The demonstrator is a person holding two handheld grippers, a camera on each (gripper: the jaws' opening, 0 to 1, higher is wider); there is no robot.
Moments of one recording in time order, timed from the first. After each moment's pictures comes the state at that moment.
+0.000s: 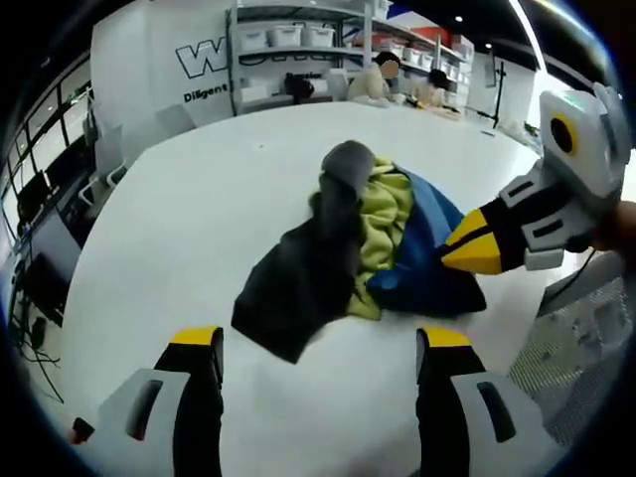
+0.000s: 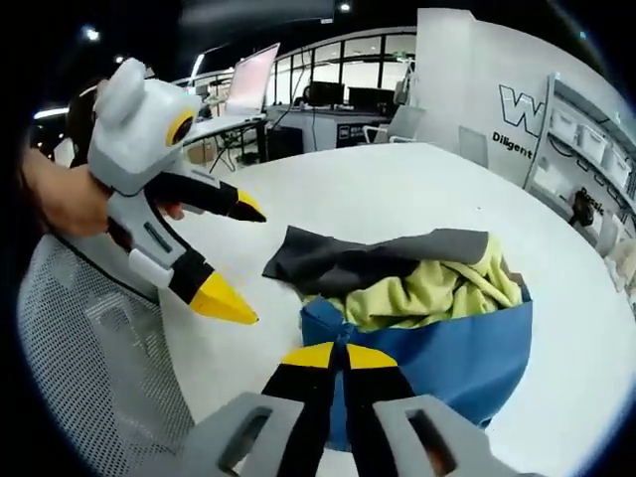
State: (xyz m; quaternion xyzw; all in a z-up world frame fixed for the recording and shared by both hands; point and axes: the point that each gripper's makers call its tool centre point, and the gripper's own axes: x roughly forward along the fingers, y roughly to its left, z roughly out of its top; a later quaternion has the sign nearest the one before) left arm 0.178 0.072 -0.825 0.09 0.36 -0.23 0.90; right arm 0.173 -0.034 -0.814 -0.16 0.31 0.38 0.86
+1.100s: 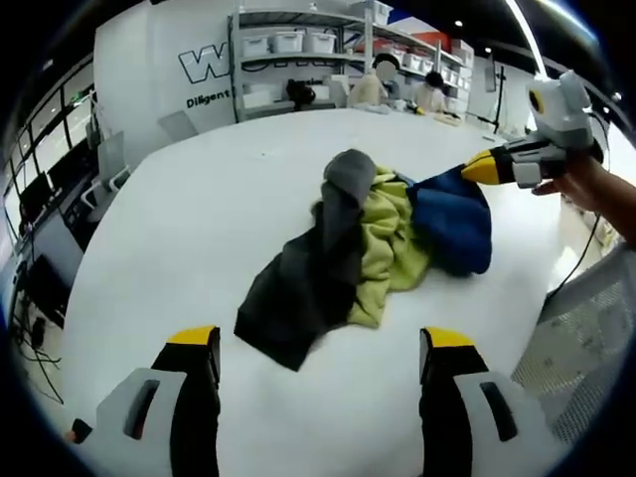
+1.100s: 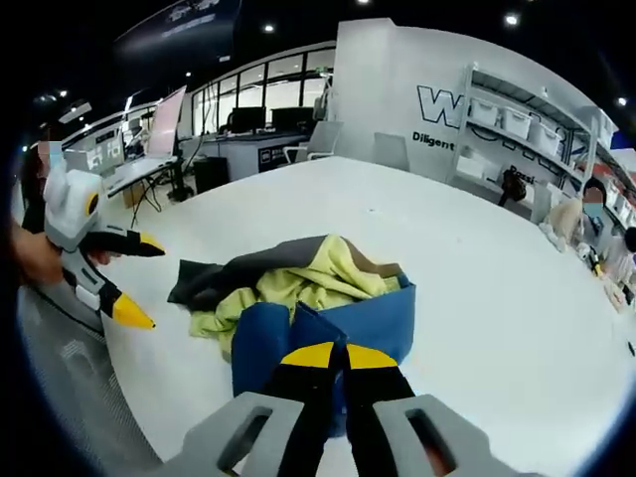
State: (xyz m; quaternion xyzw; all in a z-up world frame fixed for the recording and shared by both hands) left arm 0.185 0.072 -0.816 0.08 0.34 -0.22 0.91; right arm 0.231 -0.150 -0.776 -0.11 0.28 0.24 0.92
